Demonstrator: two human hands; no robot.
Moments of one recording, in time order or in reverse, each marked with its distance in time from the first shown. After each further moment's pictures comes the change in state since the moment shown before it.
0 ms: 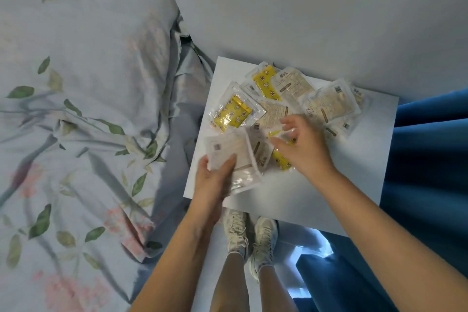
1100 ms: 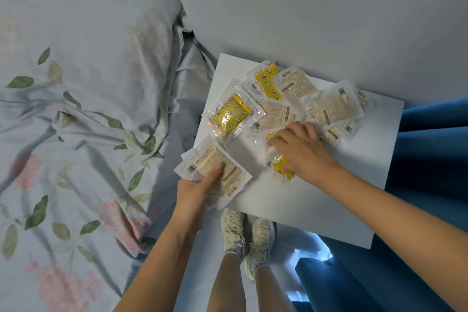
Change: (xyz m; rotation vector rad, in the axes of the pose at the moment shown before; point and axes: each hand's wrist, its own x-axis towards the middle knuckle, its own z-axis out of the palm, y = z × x) left_hand -0.001 -0.012 -0.031 0.005 0.019 0.071; right_hand 0.019 0.044 -0.001 -0.978 -0.242 -0.602
